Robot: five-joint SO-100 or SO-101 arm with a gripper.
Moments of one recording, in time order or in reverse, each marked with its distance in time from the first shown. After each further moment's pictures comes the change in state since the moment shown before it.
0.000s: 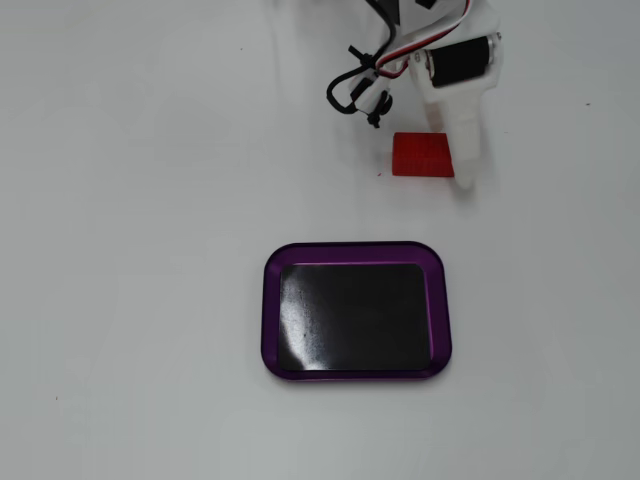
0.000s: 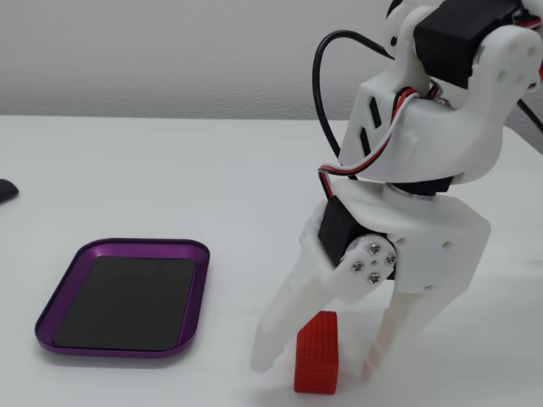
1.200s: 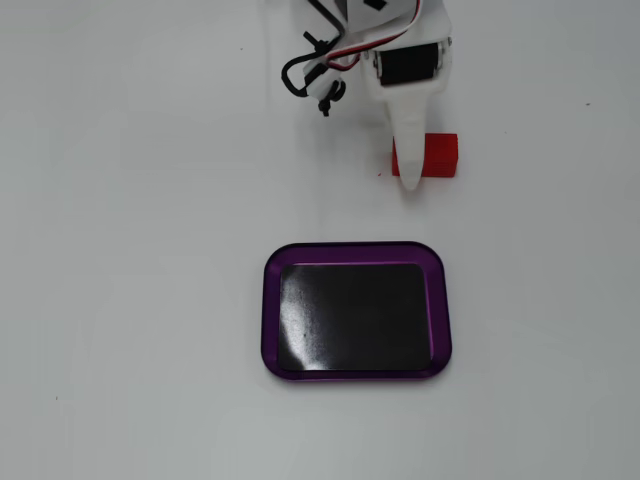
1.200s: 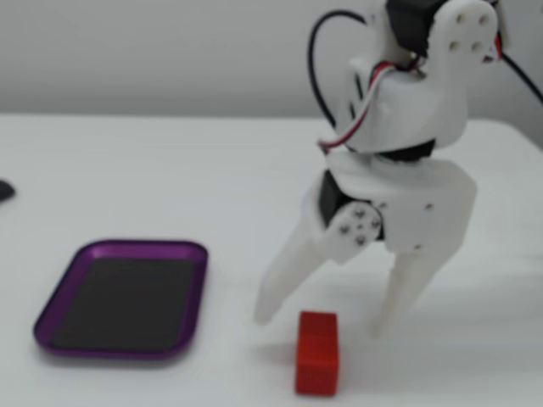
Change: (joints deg) arm 6.9 1.0 -1.8 10.1 -2.4
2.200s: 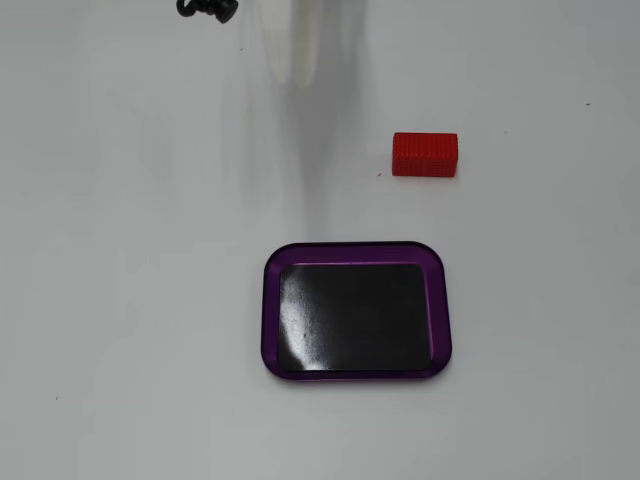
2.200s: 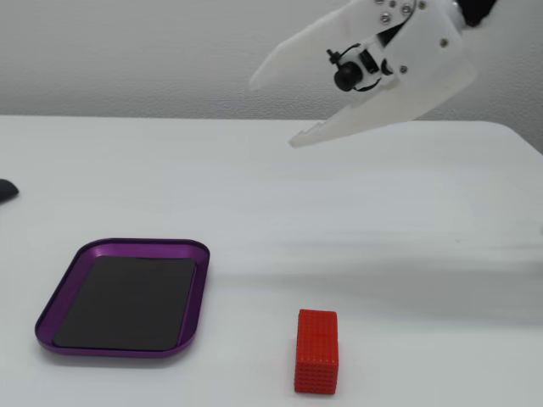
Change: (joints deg) arm 17.3 42.5 17.1 -16.5 0.0
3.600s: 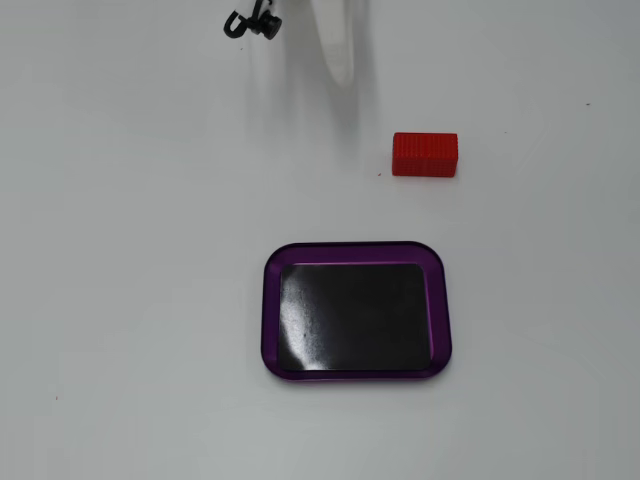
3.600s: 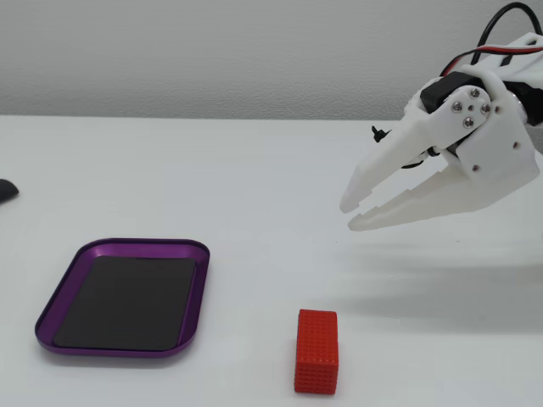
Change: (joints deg) arm -5.4 52.6 42.5 4.4 -1.2
